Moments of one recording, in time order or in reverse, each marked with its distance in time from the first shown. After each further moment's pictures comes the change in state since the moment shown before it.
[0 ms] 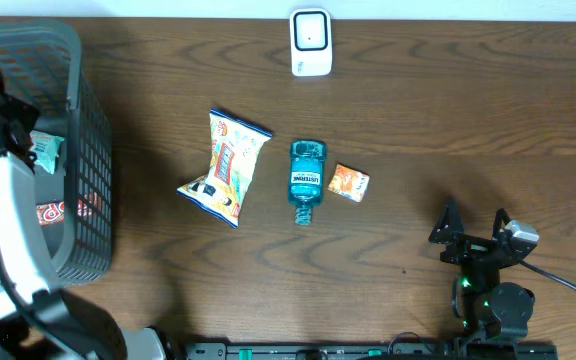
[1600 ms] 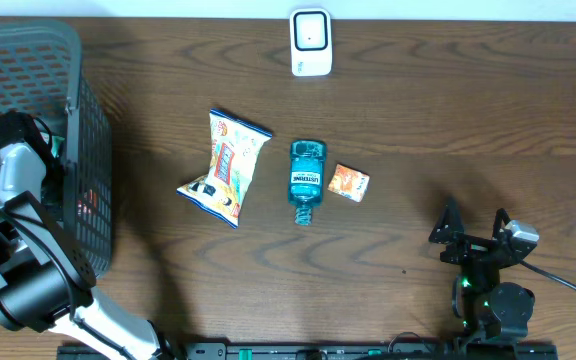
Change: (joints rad) left arm 0.064 0.343 -0.130 -0.121 0.172 -0.306; right arm 0.000 0.000 0.000 0.000 0.000 0.000
